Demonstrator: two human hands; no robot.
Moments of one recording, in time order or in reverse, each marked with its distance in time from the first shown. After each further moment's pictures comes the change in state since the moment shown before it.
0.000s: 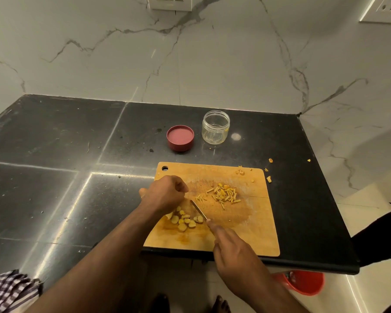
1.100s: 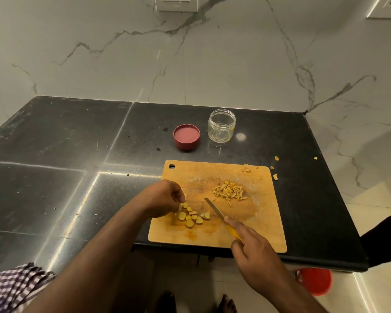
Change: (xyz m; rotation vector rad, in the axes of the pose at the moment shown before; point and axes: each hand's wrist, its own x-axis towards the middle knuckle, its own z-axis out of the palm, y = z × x) left_hand -0.016 -0.026 -0.025 -0.026 -0.280 0.111; right_hand -0.010 0.014 -0.009 0.106 0.077 0.069
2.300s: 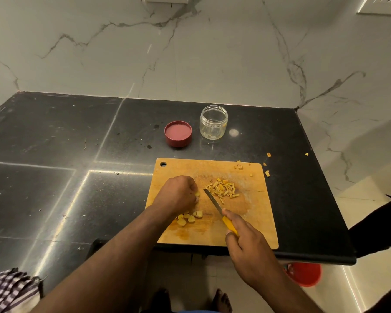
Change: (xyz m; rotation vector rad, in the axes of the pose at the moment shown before) left_hand 0.038 0.032 0.043 0.016 0.205 0.031; right_hand 0.003 -0.010 -0.006 0.054 0.068 0.068
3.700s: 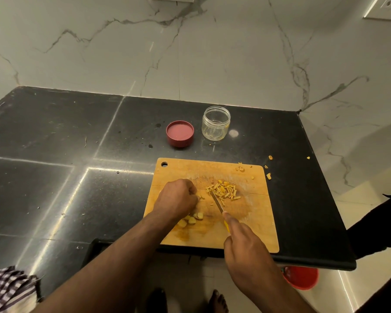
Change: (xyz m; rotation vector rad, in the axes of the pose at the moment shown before) left_hand -0.002 -0.006 0.010 -0.027 0.091 -0.025; right_hand -0.005 -0.019 0.002 -0.191 -0.011 -0.001
